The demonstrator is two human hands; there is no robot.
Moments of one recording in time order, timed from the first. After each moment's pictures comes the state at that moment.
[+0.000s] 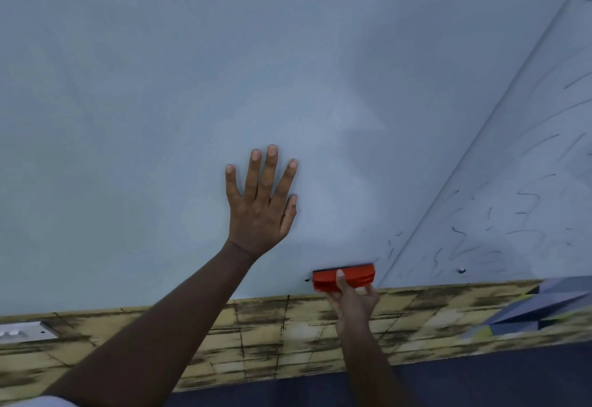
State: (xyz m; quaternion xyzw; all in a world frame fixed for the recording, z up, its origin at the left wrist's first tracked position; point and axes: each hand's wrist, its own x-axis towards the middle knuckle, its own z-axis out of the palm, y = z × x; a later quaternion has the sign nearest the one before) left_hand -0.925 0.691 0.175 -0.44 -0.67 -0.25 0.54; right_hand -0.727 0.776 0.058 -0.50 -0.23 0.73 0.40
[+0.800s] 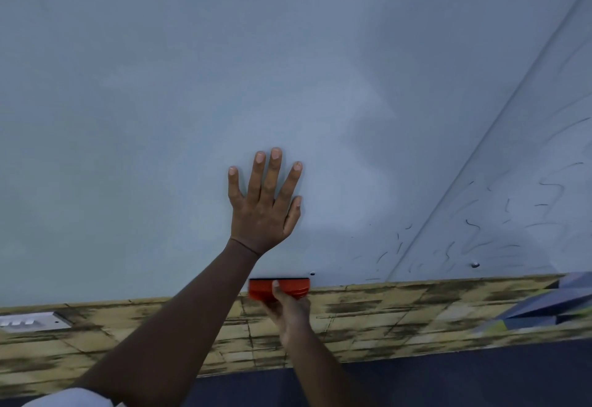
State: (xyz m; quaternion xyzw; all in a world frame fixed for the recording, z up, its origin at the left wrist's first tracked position) left_hand -0.927 0.693 0.157 -0.43 -0.67 -0.20 0.57; right_hand -0.793 0.694 0.014 -0.45 -0.22 0.84 0.20
